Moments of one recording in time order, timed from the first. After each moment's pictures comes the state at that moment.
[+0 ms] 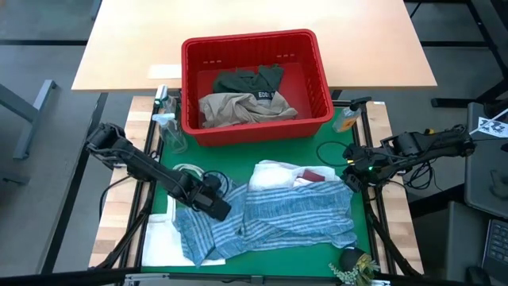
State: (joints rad) left arm -0.45 1.55 1.03 -0.74 -0.19 -1.47; right arm 0.27 0.76 0.89 -1.23 0.03 0.86
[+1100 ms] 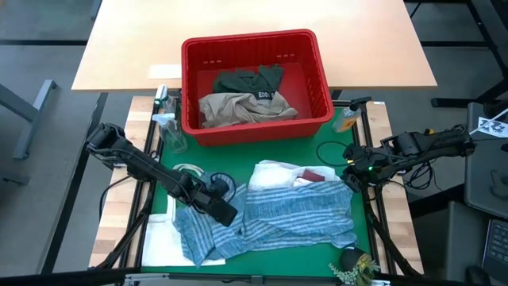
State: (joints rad) left arm -0.45 1.54 1.03 -0.49 -0.17 -1.41; right arm 0.27 0.76 0.89 -1.23 0.03 0.86
